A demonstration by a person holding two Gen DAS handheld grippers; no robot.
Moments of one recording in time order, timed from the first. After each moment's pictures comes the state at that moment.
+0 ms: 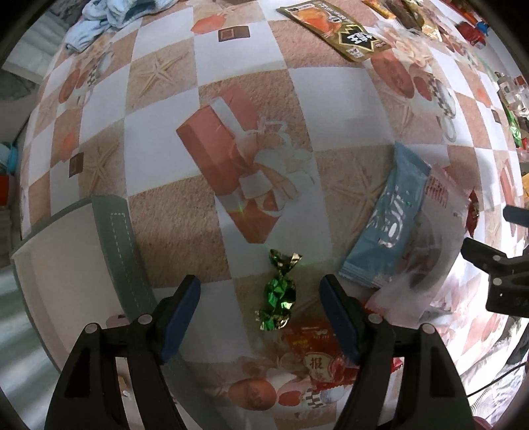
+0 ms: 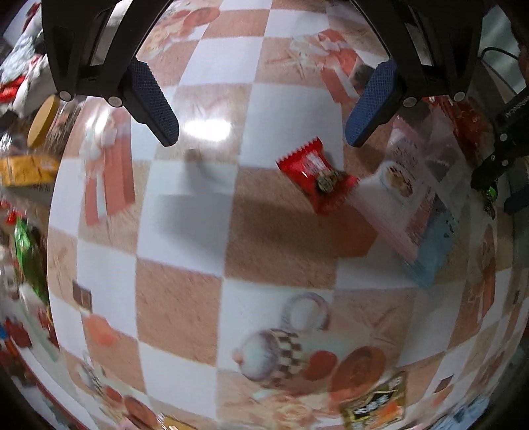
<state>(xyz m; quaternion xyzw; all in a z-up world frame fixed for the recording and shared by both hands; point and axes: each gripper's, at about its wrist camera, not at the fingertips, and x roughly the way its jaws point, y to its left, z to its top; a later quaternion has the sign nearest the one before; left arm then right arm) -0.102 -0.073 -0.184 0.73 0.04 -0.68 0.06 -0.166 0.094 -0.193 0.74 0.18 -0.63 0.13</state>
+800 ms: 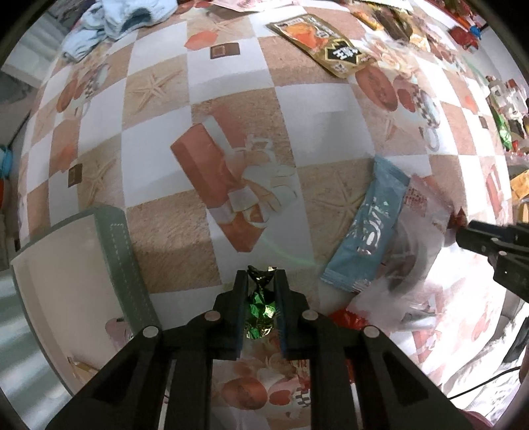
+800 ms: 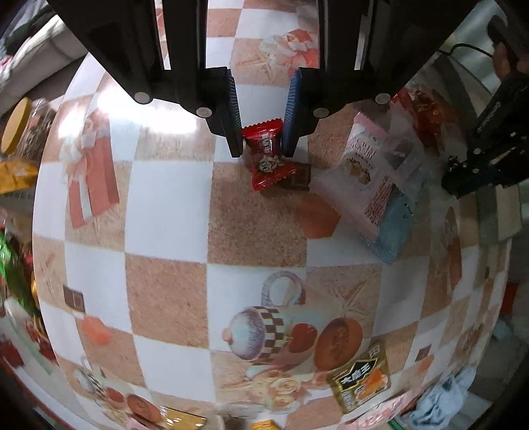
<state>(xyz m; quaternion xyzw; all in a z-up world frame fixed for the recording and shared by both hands) -0.123 -0.062 -0.172 0.72 0.05 -0.69 0.05 -0.160 0.104 -0.161 0.74 0.08 -0.65 0.16</state>
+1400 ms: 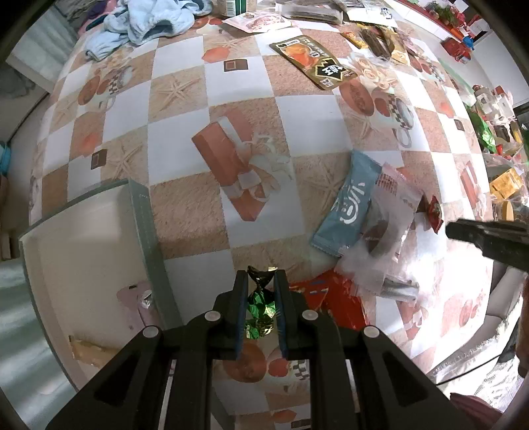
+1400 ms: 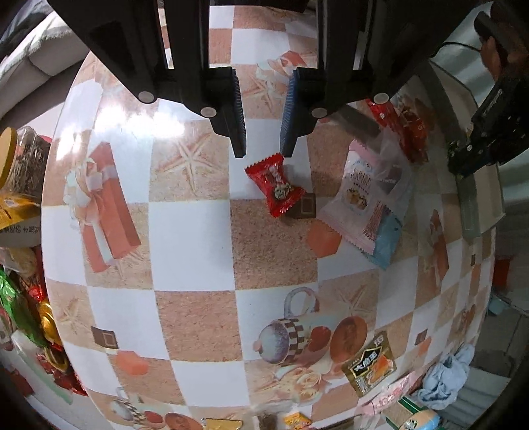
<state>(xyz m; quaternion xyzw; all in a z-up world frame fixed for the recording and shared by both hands) -0.078 -0.069 -0.125 0.70 0.07 -0.71 0.04 -0.170 0.150 -0.143 0.75 0.04 -0.65 0.15</state>
